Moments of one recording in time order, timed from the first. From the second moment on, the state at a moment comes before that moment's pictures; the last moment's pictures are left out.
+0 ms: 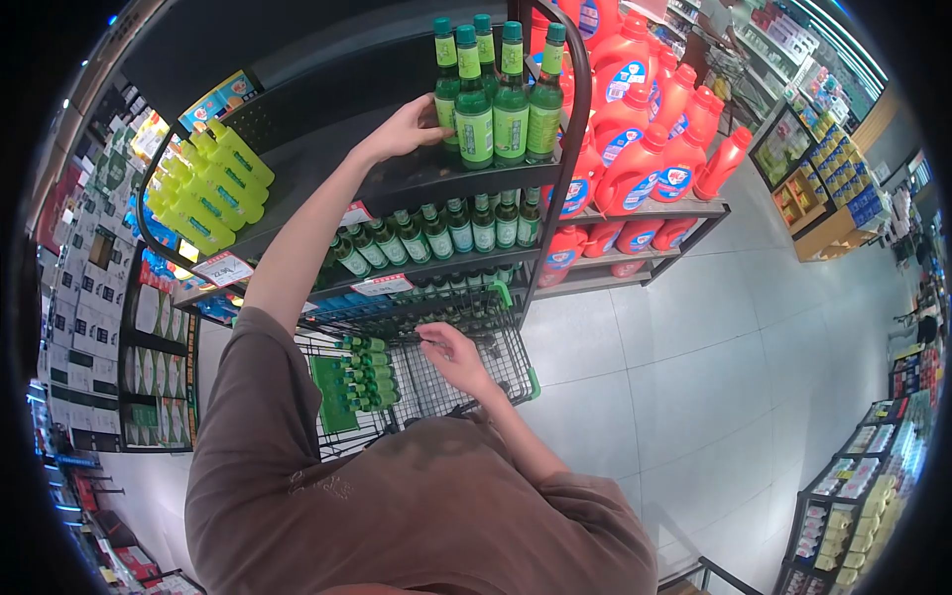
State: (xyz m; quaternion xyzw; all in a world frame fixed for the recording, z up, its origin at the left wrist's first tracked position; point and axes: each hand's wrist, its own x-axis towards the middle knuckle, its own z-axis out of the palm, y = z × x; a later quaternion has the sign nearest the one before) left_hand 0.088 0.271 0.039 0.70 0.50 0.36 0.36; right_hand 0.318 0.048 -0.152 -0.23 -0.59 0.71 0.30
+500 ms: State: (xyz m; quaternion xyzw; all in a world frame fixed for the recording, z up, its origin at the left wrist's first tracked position) left_hand 0.053 0.168 0.050 0.68 0.51 0.52 0.13; right_hand 0.318 0.046 -0.203 -0.26 -0.63 0.71 0.21
